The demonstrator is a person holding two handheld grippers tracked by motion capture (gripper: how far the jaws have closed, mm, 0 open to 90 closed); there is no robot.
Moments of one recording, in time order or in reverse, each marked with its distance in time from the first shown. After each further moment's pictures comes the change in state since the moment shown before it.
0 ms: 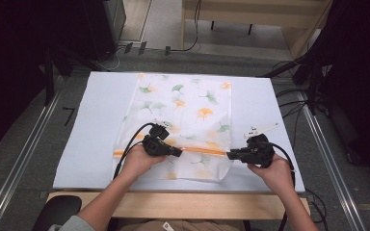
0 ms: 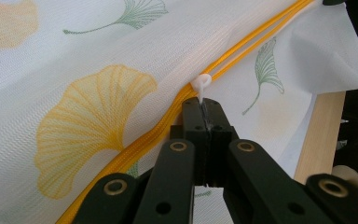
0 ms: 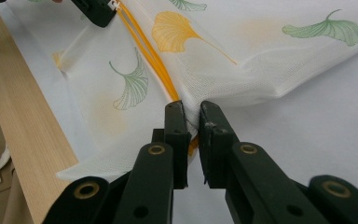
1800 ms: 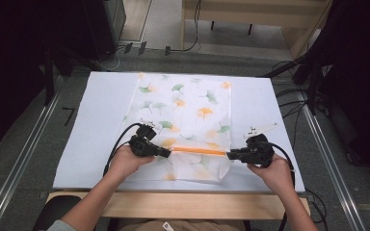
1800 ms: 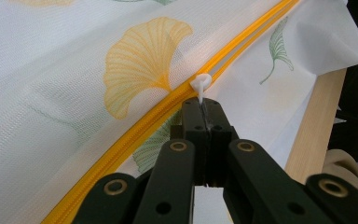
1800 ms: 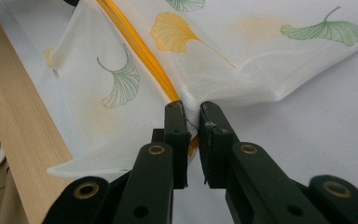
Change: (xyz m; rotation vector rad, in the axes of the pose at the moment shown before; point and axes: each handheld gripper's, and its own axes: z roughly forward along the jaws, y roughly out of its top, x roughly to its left) left arm 0.013 -0.018 -0.029 0.011 0.006 -0.040; right arm -0.001 0.000 0.002 0.012 -0.008 -0.003
